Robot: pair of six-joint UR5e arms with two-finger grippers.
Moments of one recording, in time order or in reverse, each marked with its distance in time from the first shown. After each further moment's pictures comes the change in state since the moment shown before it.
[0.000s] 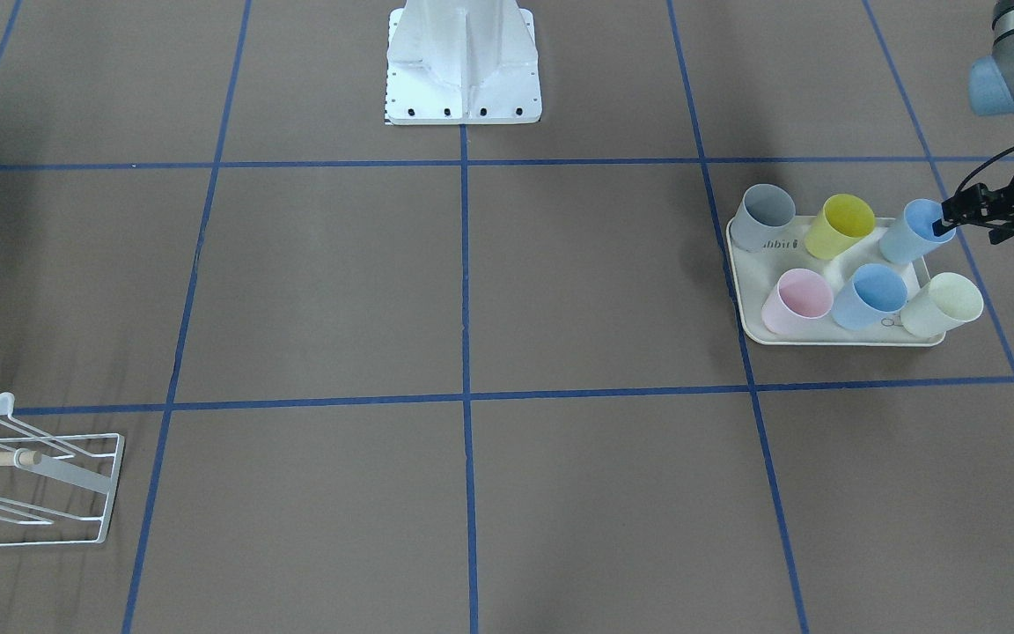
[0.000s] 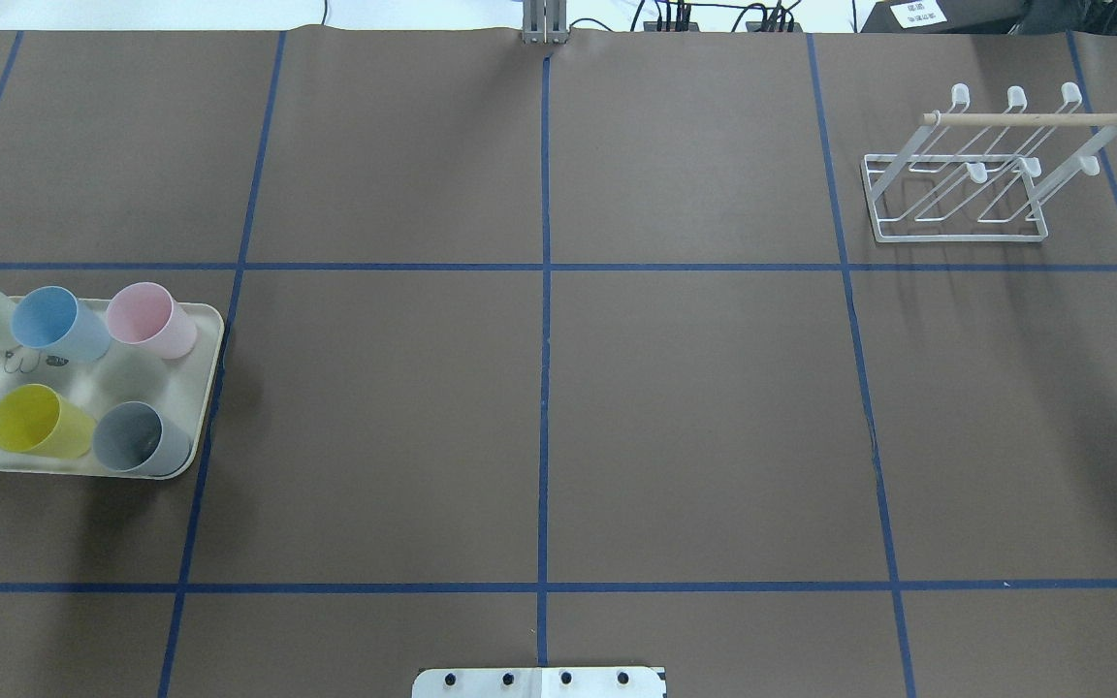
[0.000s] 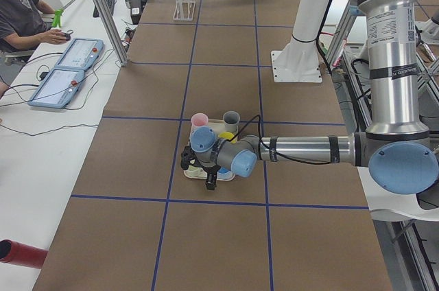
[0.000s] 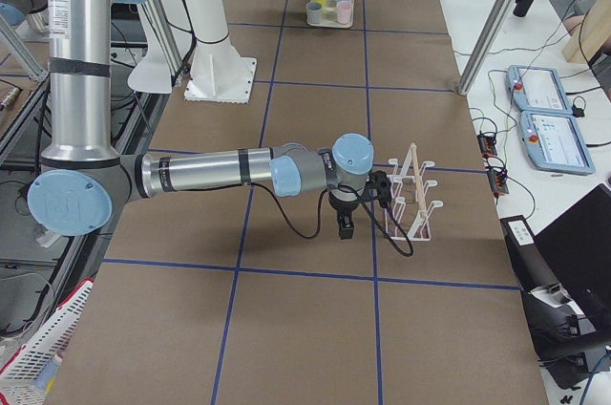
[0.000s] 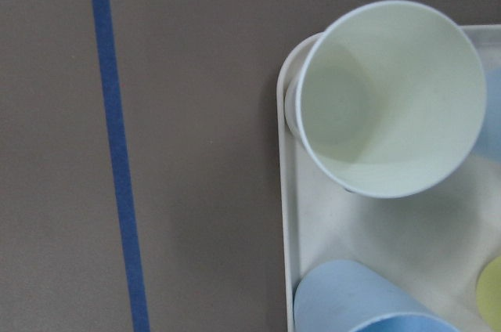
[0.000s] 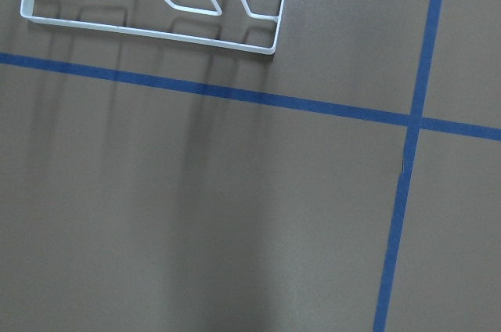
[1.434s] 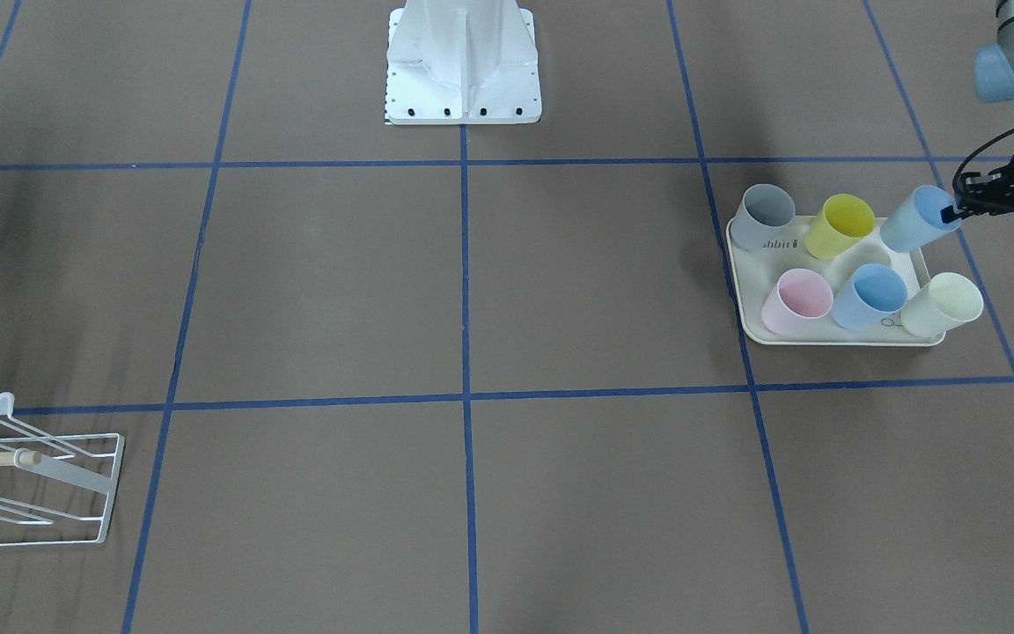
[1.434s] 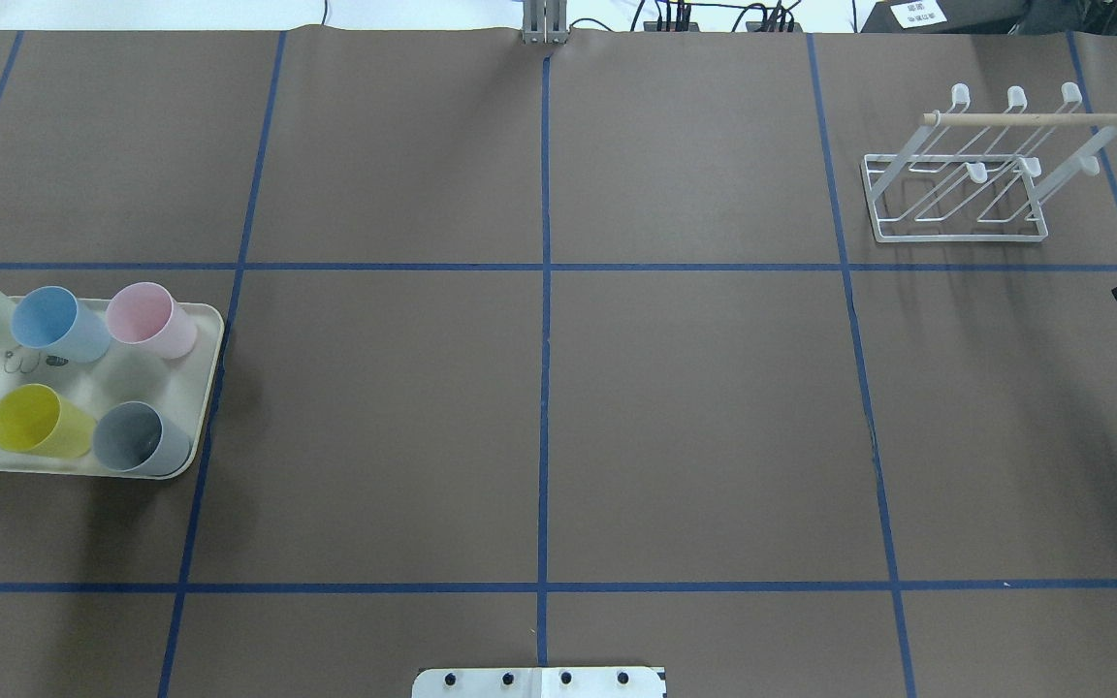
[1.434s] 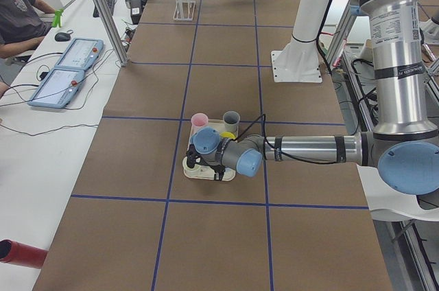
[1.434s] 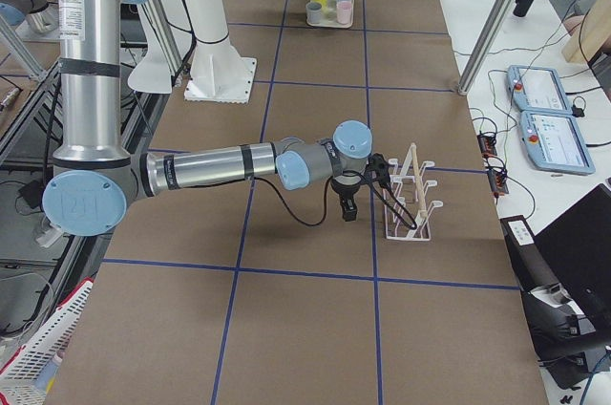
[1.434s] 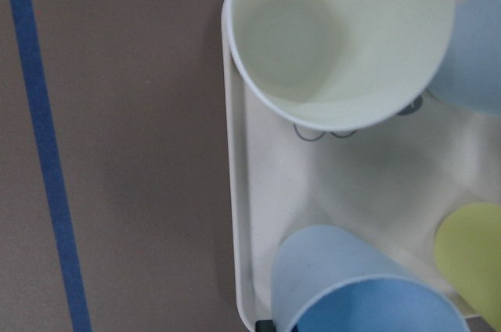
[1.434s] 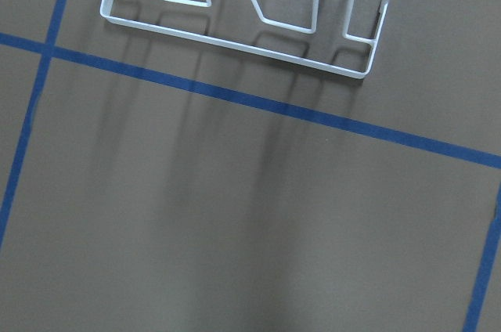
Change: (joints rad) left arm -0.054 0.041 -0.056 0.028 -0.110 -0.004; right arm -0.125 0.017 0.011 0.156 -0.005 0.107
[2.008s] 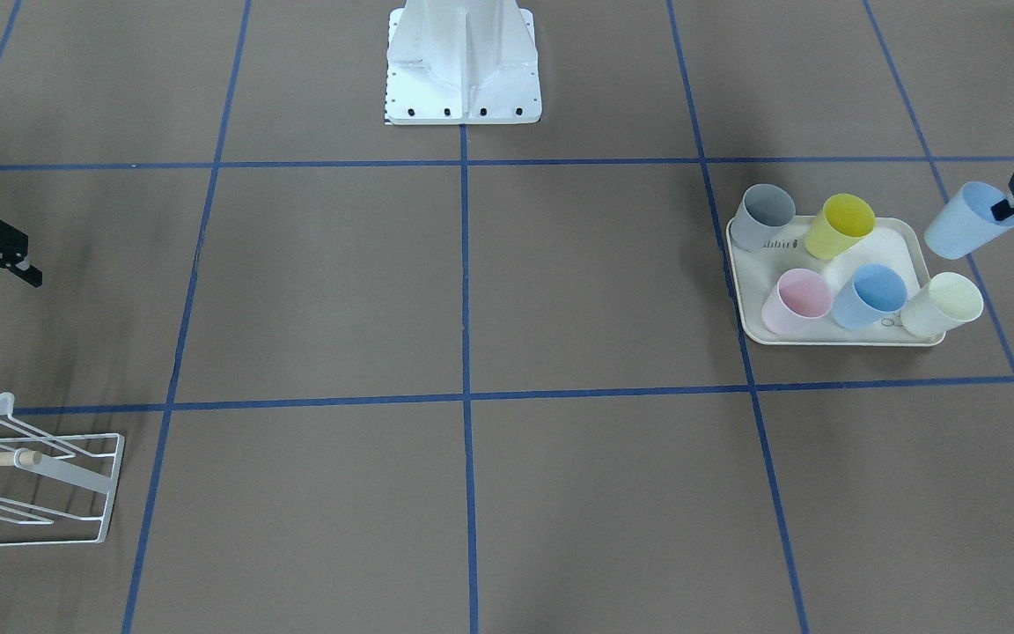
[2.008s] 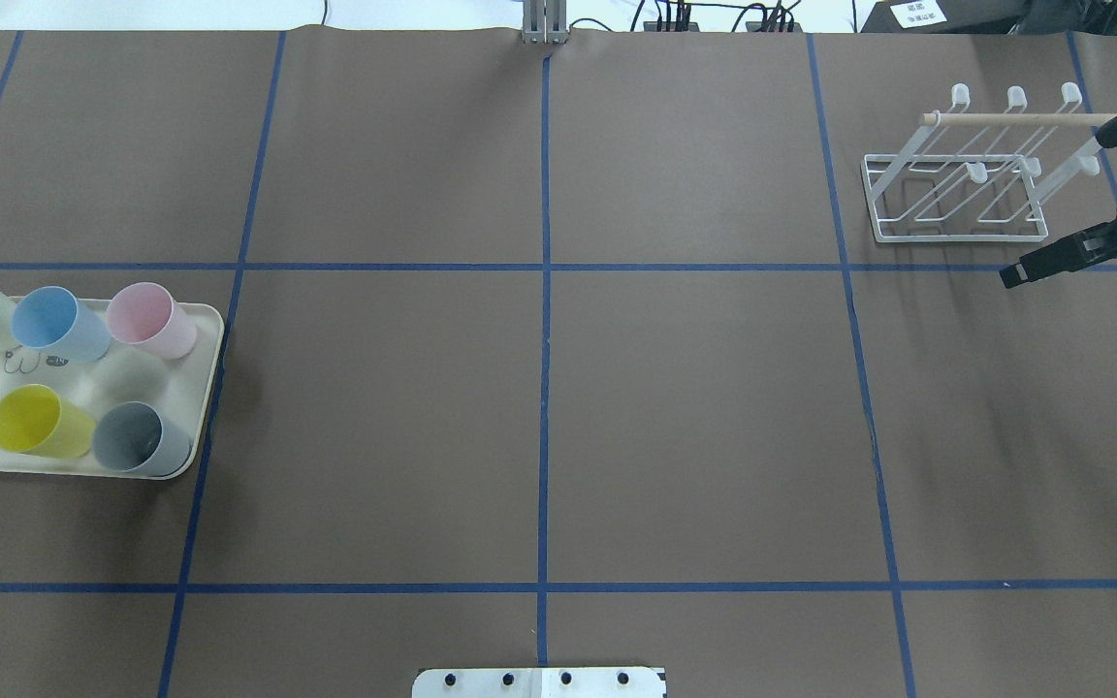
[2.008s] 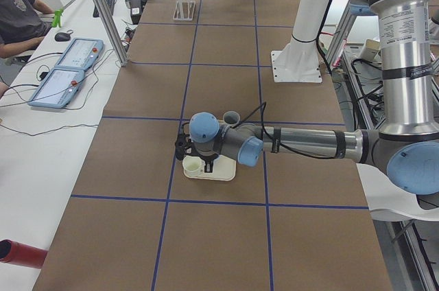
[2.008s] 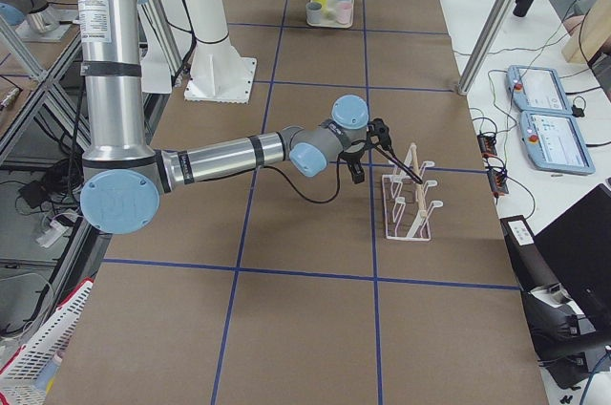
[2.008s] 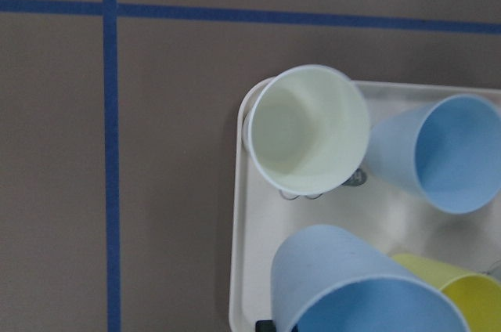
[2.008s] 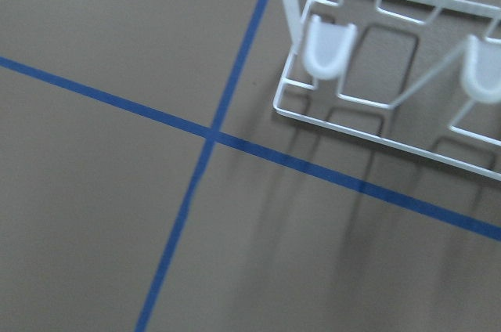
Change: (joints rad) left arm -0.123 -0.054 -0.147 0.152 -0.002 -0.092; right arm -0.124 0.075 -0.004 0.298 -0.007 0.269
